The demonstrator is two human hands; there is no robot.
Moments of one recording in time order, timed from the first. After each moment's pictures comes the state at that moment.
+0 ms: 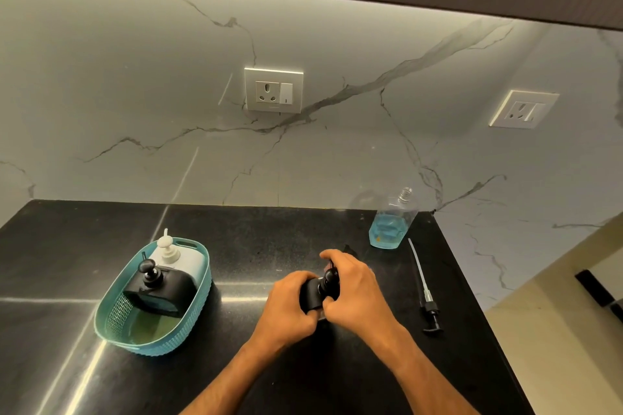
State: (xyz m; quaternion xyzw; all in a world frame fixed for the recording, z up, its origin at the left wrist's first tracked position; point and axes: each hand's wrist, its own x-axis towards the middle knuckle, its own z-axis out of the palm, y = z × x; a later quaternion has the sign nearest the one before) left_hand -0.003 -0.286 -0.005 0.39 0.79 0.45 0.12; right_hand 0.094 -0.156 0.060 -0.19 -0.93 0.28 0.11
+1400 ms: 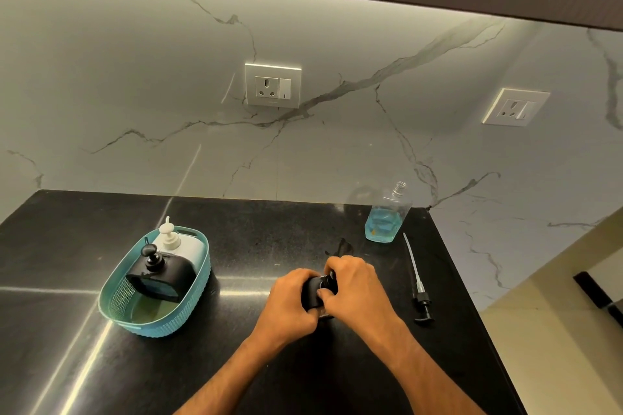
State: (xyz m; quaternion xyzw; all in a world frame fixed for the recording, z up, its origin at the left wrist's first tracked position) left_hand 0.024 -0.290 -0.001 0.41 0.79 0.44 0.11; right_hand 0.112 -0.163 0.066 -0.20 -0.96 0.16 0.08
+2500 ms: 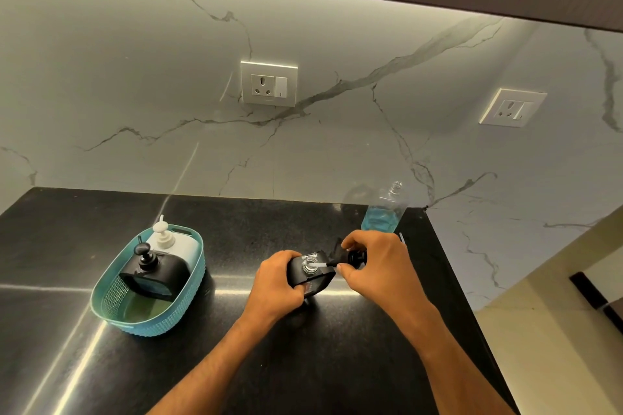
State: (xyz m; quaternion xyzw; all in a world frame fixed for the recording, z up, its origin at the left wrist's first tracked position) left_hand -0.004 -0.280 0.000 0.34 0.84 0.42 0.08; right_hand 0.128 -0.127 0.115 -0.22 -0.94 0.22 0.15
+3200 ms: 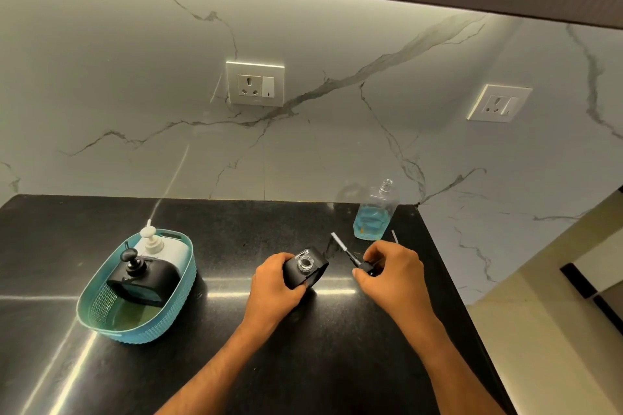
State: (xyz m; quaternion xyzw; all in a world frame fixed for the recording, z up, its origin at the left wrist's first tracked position) left_hand 0.001 -0.268 -0.016 0.30 0.85 0.43 0.08; right_hand 0.156 -0.099 0.081 -0.31 -0.90 0.26 0.19
